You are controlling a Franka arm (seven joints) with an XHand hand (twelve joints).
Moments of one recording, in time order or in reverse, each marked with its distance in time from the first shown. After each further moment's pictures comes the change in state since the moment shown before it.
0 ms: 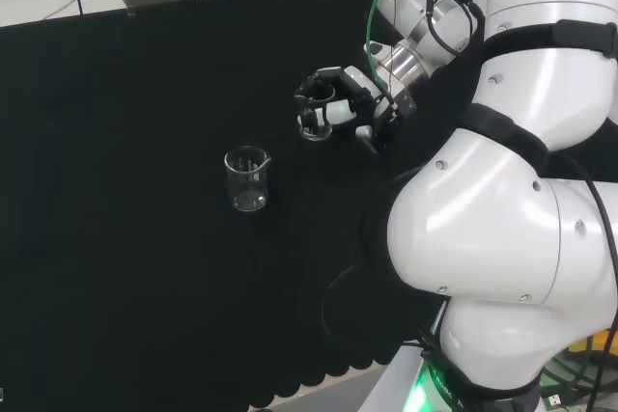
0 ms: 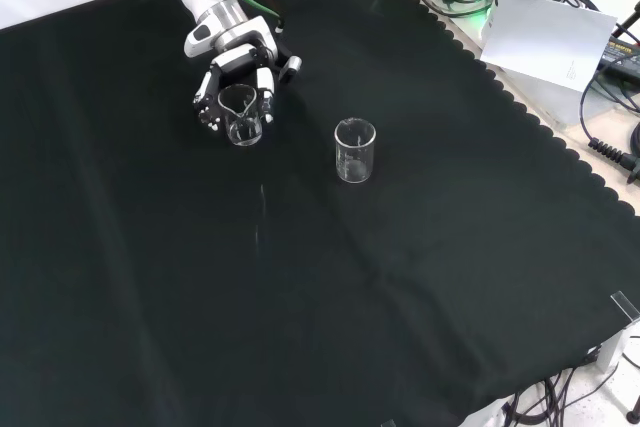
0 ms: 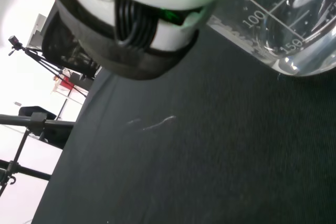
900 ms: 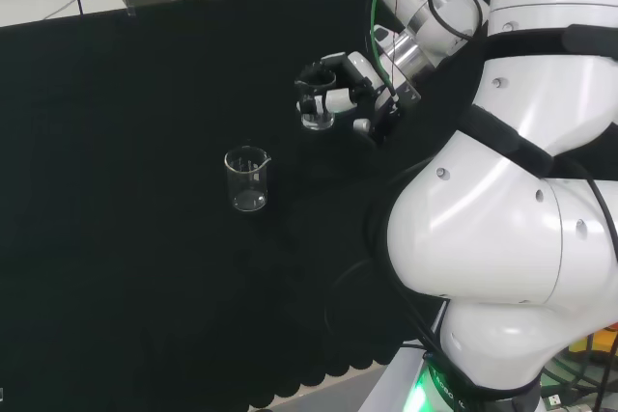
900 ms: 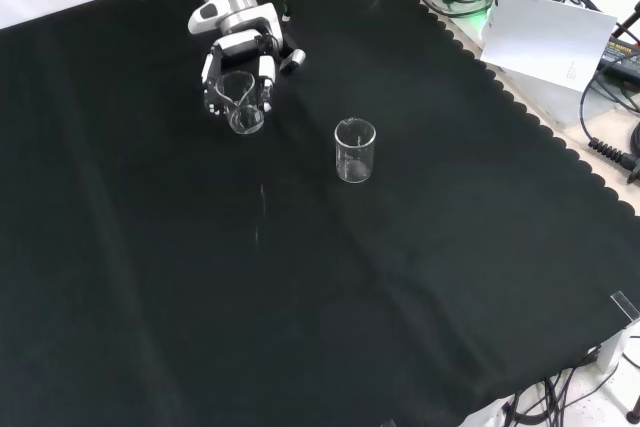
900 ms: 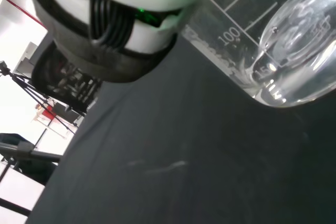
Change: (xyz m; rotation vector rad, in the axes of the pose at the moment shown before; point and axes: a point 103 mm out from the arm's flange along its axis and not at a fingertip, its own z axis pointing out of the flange) arm 0.029 -0.004 -0.018 -0.134 -0.105 -0.031
